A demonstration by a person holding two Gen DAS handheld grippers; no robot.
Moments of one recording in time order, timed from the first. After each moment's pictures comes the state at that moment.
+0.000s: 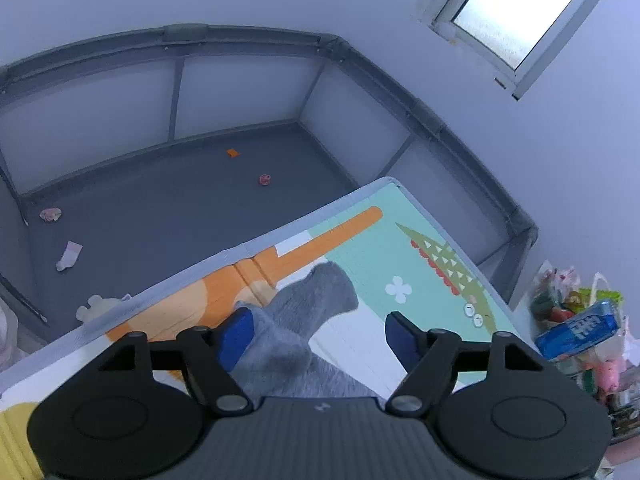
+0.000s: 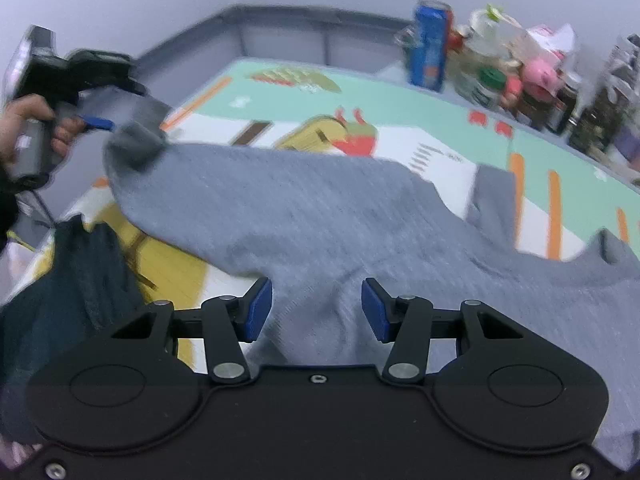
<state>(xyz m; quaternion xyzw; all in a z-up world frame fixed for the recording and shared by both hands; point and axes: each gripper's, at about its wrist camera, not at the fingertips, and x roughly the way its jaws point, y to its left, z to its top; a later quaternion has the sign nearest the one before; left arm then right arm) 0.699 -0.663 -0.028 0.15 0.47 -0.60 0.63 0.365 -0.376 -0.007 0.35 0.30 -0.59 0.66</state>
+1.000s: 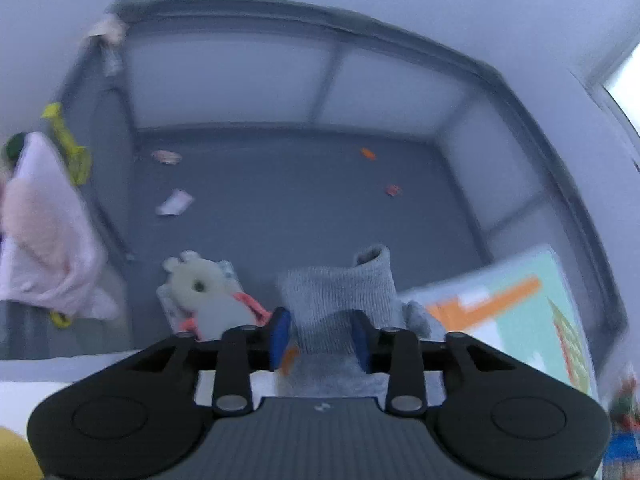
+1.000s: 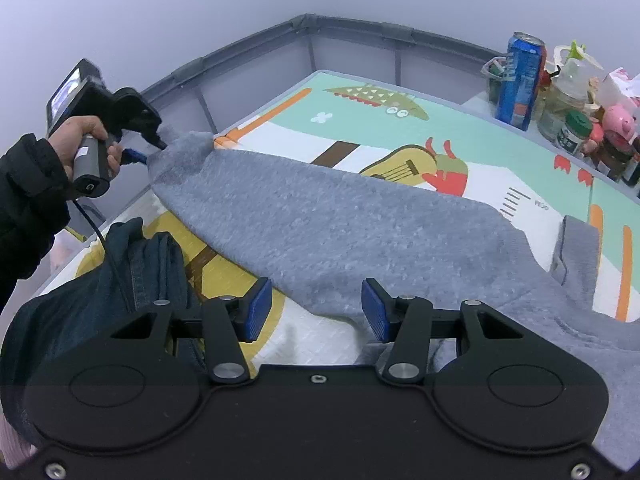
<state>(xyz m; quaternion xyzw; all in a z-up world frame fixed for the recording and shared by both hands) 0.815 -0.634 -0.064 0.09 0.53 -0.40 0.74 0.420 -0.404 -0.017 0.32 0.30 -0.52 0.73</state>
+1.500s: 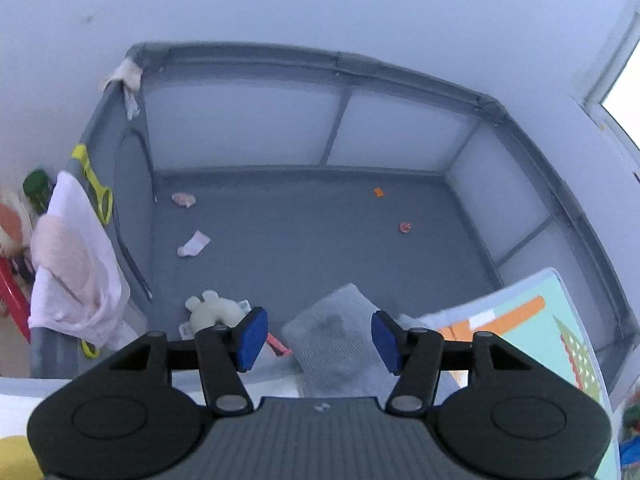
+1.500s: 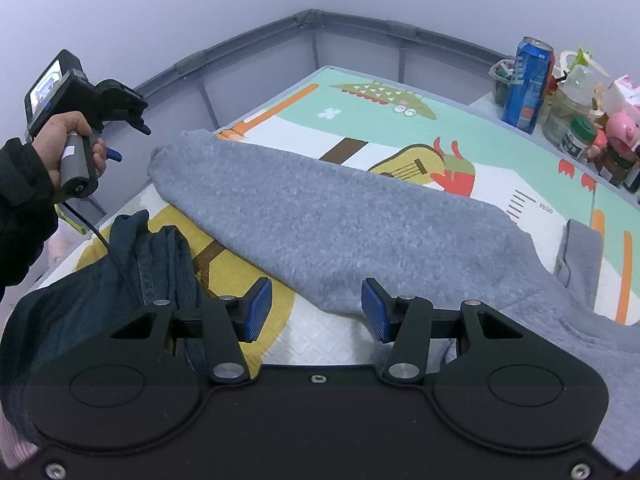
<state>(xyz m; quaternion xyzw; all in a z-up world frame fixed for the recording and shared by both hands) 0.799 -0.613 -0.034 0.10 0.47 -0.42 0.77 0.433 -0.401 -0.014 0.31 0.32 -0.53 0.72</state>
